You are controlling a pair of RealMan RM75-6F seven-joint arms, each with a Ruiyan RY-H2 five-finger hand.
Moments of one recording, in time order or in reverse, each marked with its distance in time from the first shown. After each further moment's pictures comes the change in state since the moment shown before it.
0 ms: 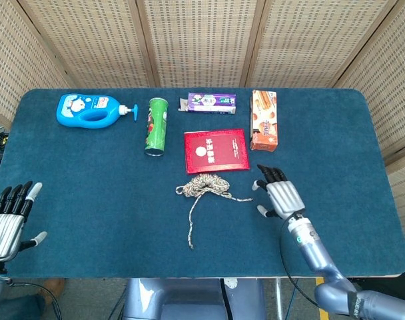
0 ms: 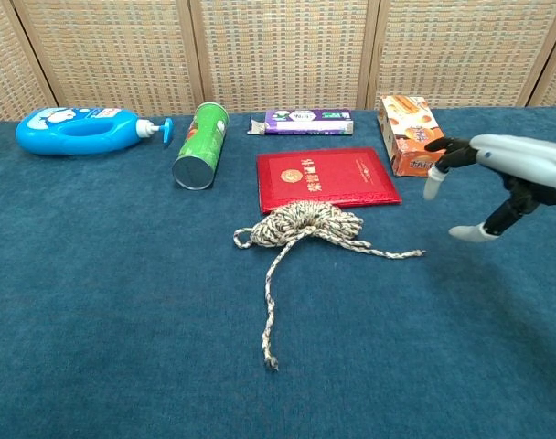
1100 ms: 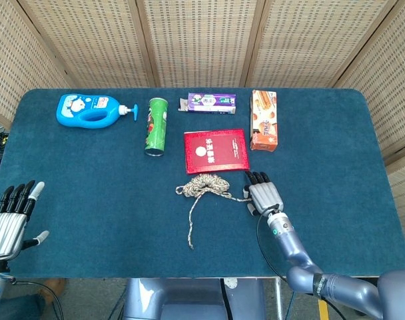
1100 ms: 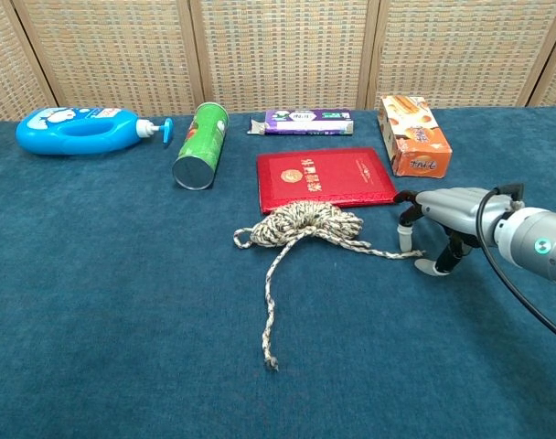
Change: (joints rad) left arm -0.010 -0.008 -0.003 -0.003 -0.011 -0.019 0.016; right arm 0.143 -0.206 -0.046 0.254 0.226 -0.064 -0.197
